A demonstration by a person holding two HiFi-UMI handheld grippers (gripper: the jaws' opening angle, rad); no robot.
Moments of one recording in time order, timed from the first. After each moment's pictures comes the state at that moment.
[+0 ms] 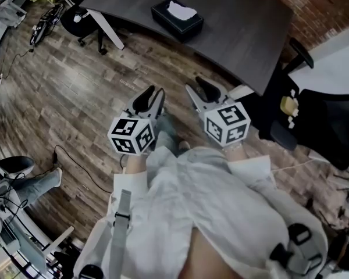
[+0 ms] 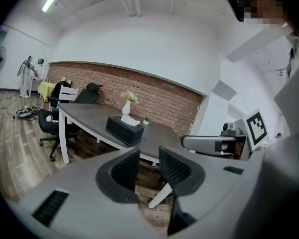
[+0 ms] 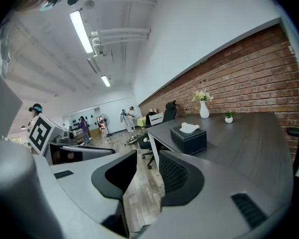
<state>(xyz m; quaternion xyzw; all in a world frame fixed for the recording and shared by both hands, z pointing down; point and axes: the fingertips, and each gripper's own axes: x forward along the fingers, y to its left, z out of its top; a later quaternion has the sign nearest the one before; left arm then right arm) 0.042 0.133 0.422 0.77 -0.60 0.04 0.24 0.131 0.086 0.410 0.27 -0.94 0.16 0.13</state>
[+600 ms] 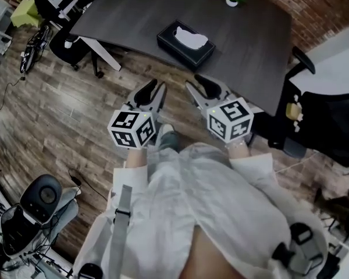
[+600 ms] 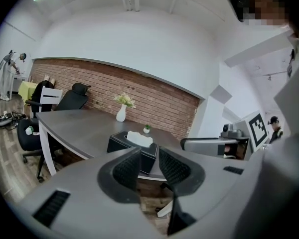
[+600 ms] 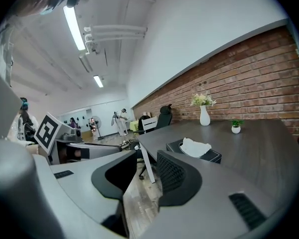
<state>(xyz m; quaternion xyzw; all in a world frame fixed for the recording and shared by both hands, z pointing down) -0.069 -0.019 0.404 0.82 -0.53 0.04 0.22 0.018 -0.041 0.392 0.32 -0.93 0.14 0.12</state>
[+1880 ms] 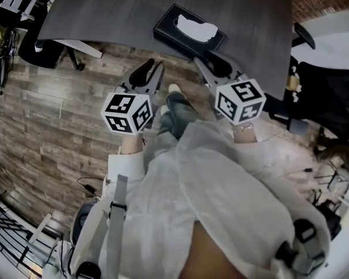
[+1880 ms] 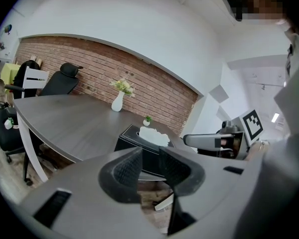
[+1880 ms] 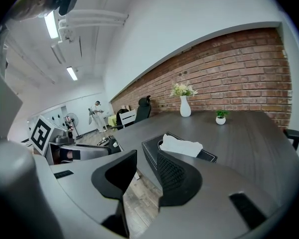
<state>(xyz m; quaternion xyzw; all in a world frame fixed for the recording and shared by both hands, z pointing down) -0.122 -0.128 0.454 0.85 -0.45 0.07 0.27 -0.007 -0.150 0.433 0.42 -0.87 0.19 0.16</state>
